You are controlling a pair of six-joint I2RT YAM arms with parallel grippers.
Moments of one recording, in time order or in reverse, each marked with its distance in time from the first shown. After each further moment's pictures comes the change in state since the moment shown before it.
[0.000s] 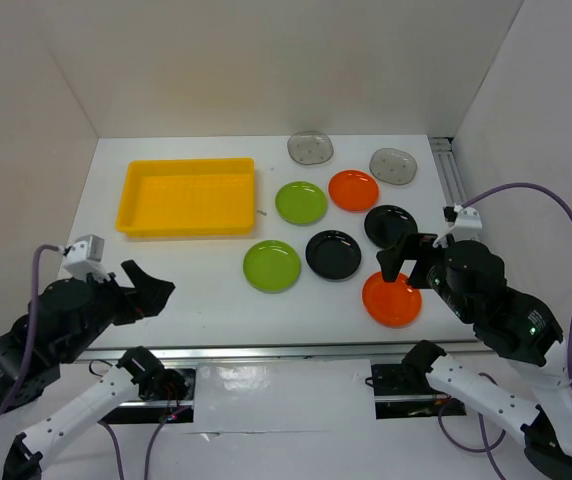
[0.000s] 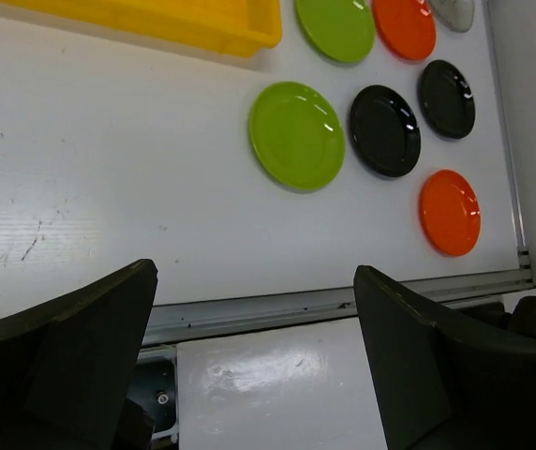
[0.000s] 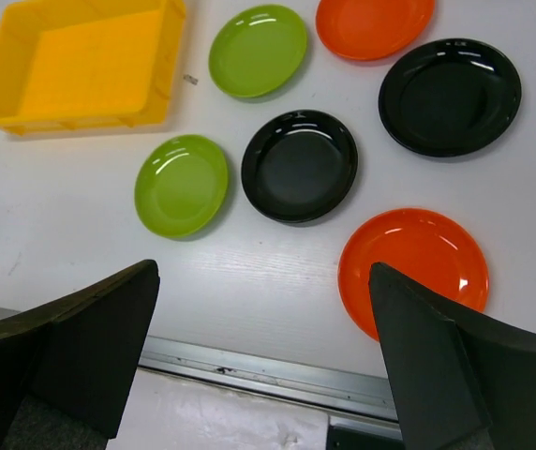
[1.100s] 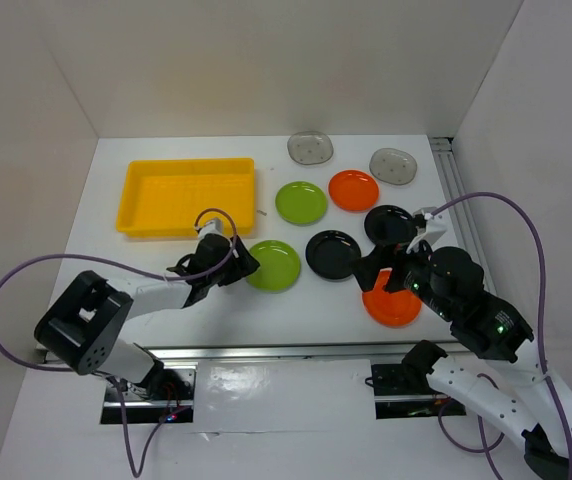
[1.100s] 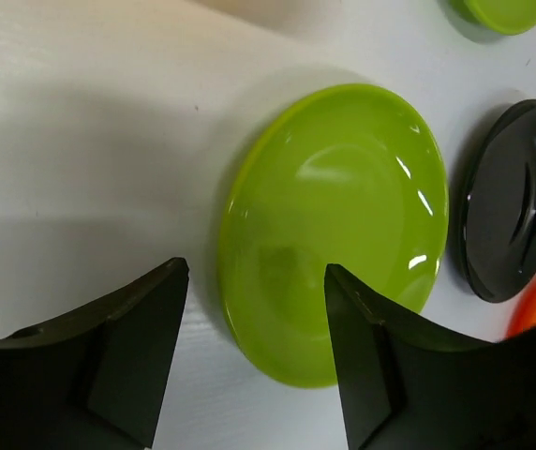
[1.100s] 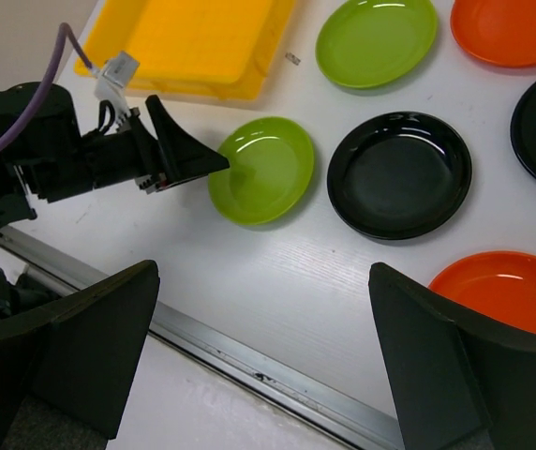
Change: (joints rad) left arm 0.095 1.029 -0.637 1.427 0.214 -0.178; right arm -0.007 -0.066 -0.251 0.294 -0.246 -0.051
